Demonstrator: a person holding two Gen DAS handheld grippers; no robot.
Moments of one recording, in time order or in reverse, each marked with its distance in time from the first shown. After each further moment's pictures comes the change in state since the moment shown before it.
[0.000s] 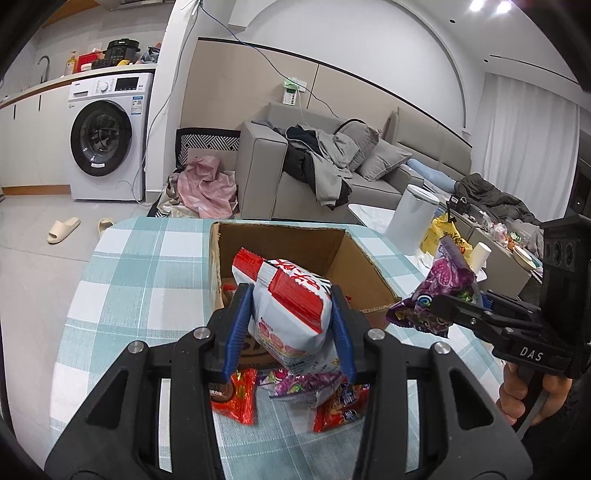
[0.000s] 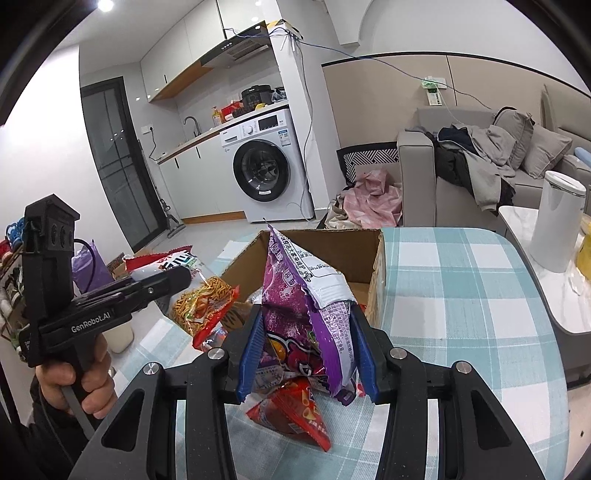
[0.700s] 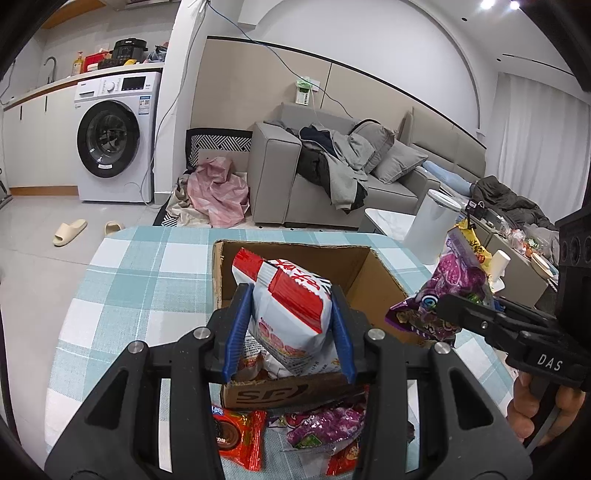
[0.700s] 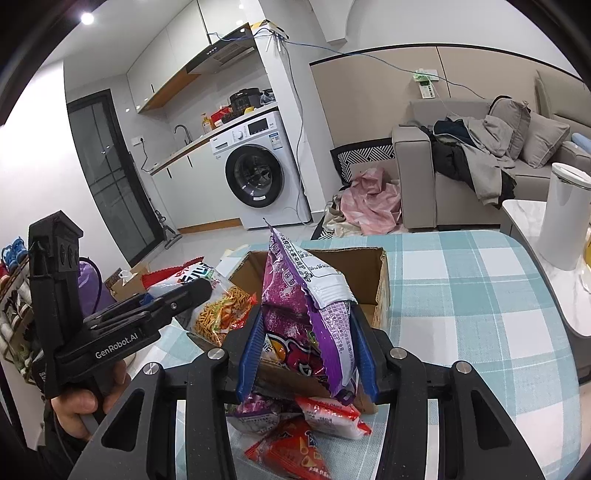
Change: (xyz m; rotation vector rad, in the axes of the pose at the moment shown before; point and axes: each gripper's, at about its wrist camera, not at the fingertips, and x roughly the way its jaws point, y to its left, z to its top) left arm 0.062 0.009 0.027 -0.011 0.002 0.054; right arm 0.041 -0.012 0.031 0.056 0.002 0.008
